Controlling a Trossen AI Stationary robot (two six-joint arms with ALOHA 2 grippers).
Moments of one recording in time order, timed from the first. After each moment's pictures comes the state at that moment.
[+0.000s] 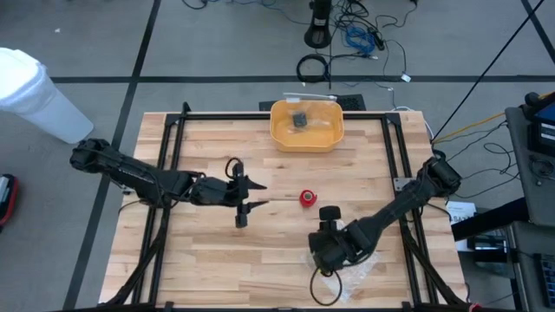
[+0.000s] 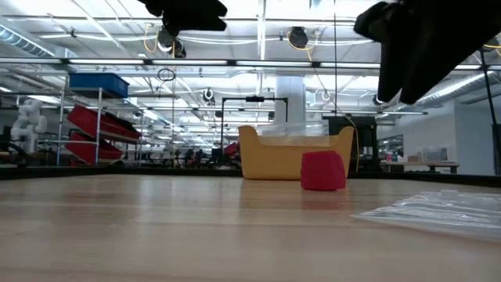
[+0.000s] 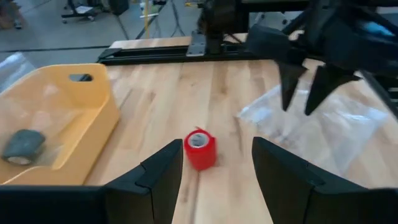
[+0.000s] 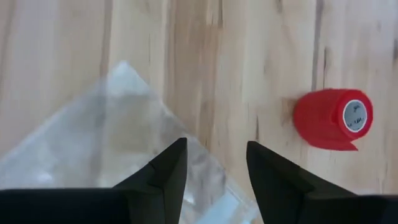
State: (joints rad) left arm -0.26 1.24 0.84 0.02 -0.35 -0.04; right arm 0.58 1.78 1.35 -0.93 0.36 0.45
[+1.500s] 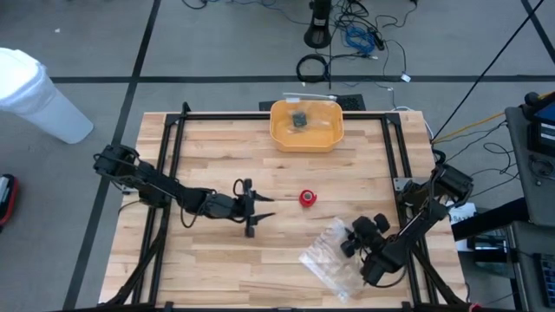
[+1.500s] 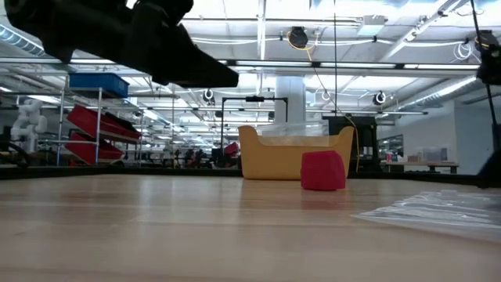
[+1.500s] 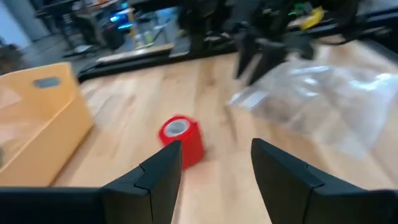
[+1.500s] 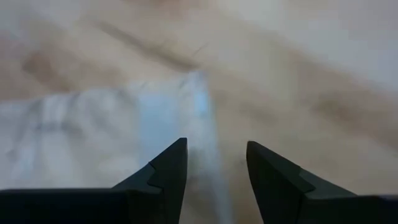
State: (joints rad) left arm -0.30 1.55 0.56 0.72 -0.36 0.11; right arm 0.91 1.76 0.84 -0.90 0.69 1.98
